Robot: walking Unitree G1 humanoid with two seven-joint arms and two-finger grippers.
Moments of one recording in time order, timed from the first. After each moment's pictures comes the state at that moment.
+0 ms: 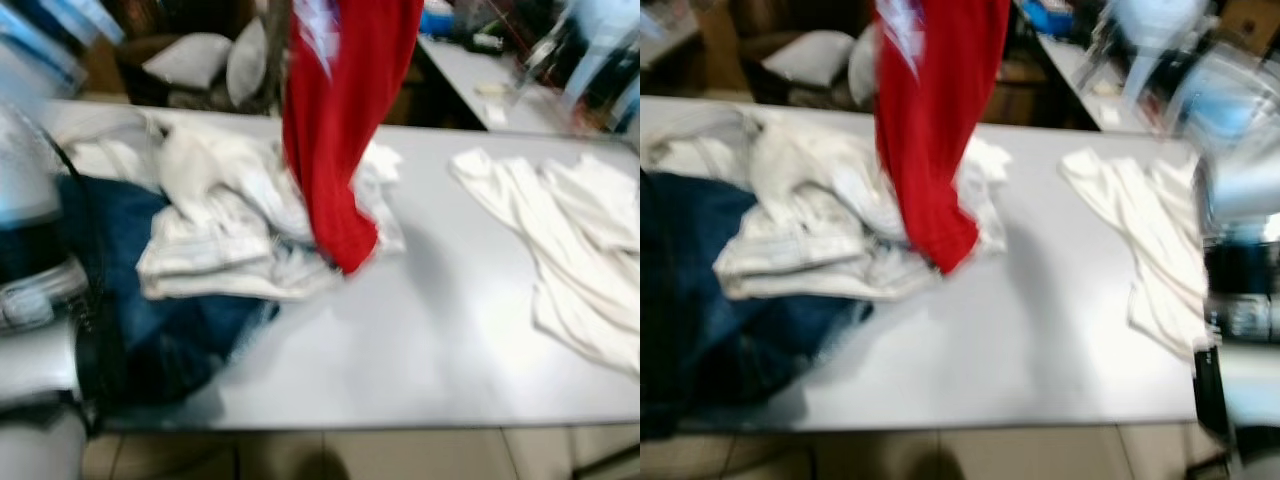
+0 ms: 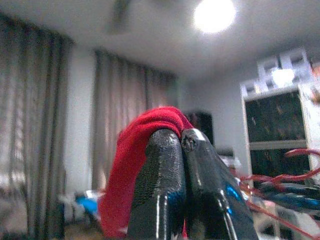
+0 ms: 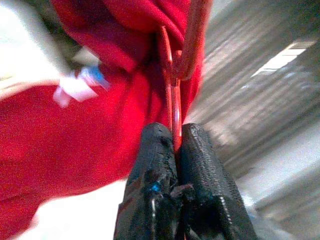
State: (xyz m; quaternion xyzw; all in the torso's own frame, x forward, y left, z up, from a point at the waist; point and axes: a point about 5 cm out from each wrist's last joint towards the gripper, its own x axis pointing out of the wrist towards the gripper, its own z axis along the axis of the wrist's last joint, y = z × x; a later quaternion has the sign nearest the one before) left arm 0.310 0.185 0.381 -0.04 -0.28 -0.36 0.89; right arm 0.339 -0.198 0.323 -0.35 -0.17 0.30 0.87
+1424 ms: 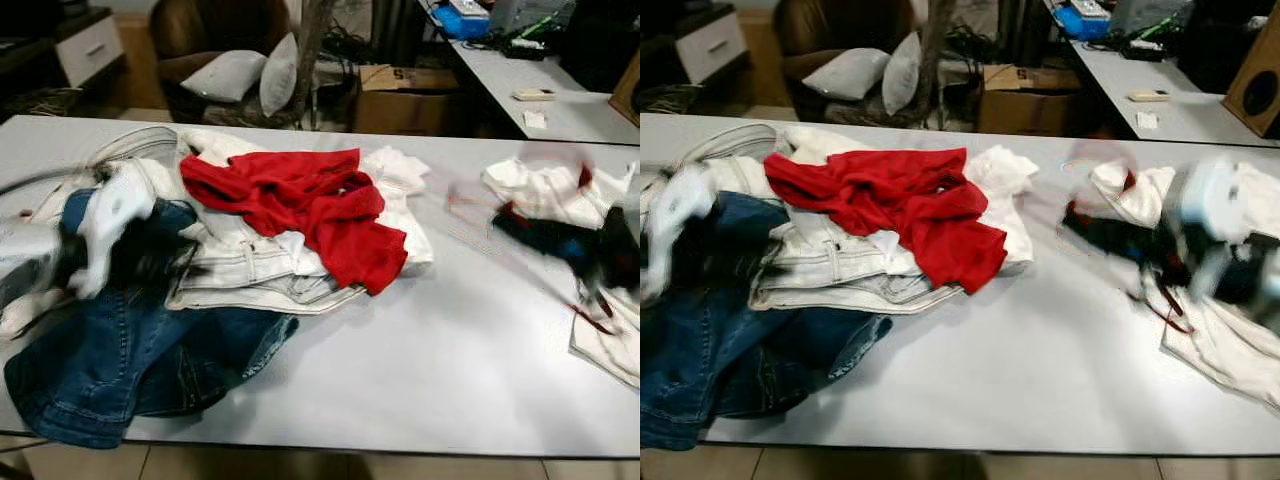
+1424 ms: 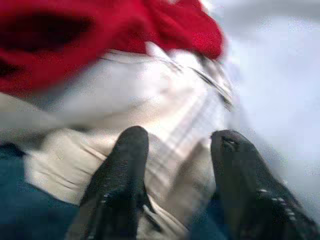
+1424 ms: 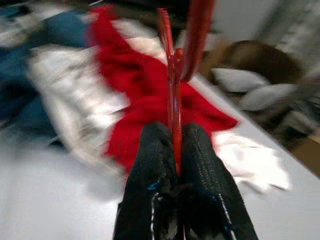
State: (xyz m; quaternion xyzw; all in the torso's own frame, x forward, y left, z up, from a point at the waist) left arm 0.261 0.242 0.227 0.18 0.21 -0.48 0.83; right arm 0.234 -0.237 0.260 -0.17 -0.01 0.39 0.90
